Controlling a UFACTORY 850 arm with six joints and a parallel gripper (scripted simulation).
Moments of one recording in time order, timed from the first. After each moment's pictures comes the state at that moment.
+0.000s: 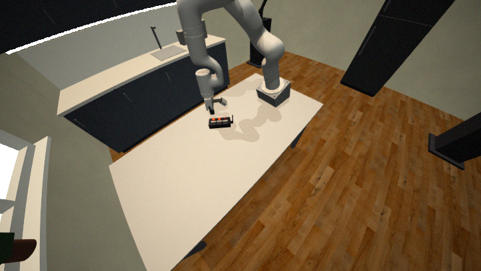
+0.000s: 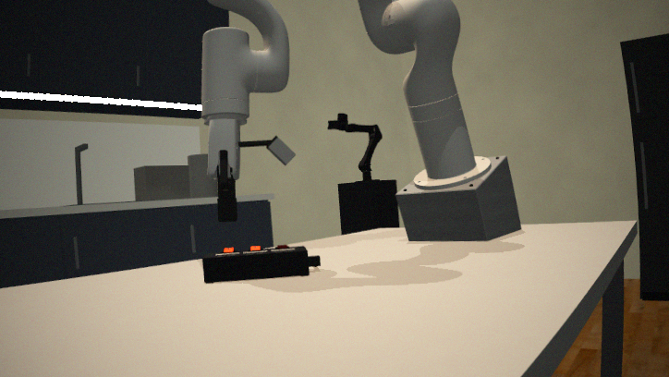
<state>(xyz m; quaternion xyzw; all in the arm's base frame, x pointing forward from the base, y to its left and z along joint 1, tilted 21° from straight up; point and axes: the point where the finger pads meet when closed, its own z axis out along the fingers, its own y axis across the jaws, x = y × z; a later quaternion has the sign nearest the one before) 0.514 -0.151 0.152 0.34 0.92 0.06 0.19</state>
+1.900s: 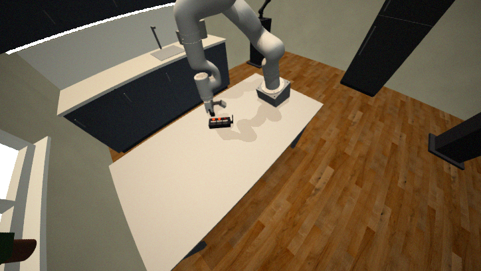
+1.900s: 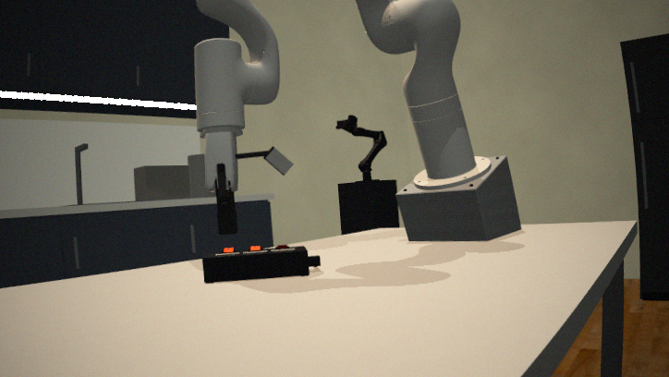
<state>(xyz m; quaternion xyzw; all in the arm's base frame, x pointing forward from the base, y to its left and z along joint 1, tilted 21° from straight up) 0.523 -0.152 0.133 0.34 0.92 0.06 0.17</state>
